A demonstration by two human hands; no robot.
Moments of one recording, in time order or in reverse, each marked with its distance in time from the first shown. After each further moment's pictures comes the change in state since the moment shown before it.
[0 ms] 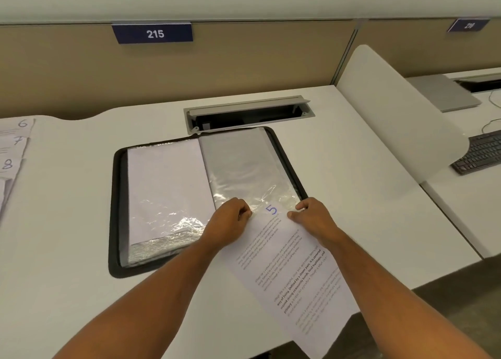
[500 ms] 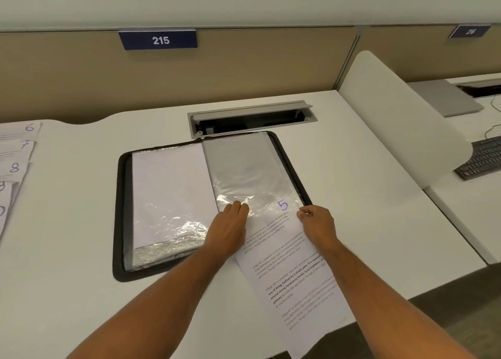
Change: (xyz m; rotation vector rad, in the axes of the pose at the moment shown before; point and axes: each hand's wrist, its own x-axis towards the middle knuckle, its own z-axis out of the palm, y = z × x) left_hand -0.007 -0.014 0.007 0.505 0.101 0.239; right_hand 0.001 0.006 0.015 -0.004 0.213 -0.021
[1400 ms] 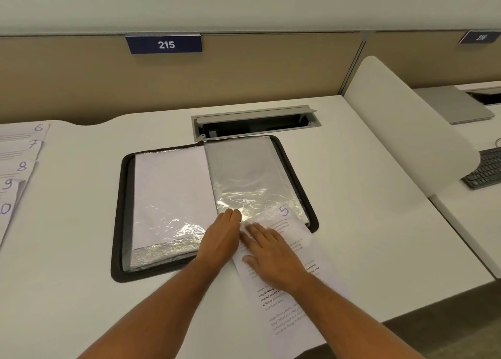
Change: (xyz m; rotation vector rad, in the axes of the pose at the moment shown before) left_hand -0.010 -0.003 0.009 -0.082 0.040 -0.164; right_hand -0.056 0.011 0.065 -0.805 -0.391 -0.932
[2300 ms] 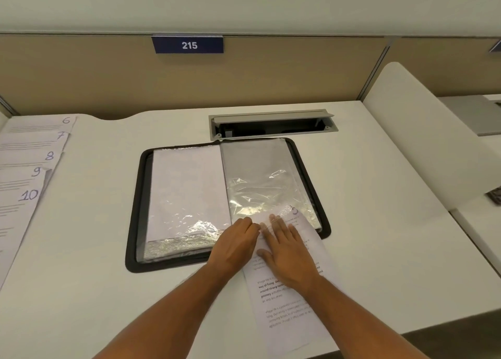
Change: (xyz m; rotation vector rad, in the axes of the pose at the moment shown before) left_hand -0.019 0.012 -0.007 0.034 0.117 0.223; right_hand 0.006 0.016 0.011 0.001 -0.007 0.159
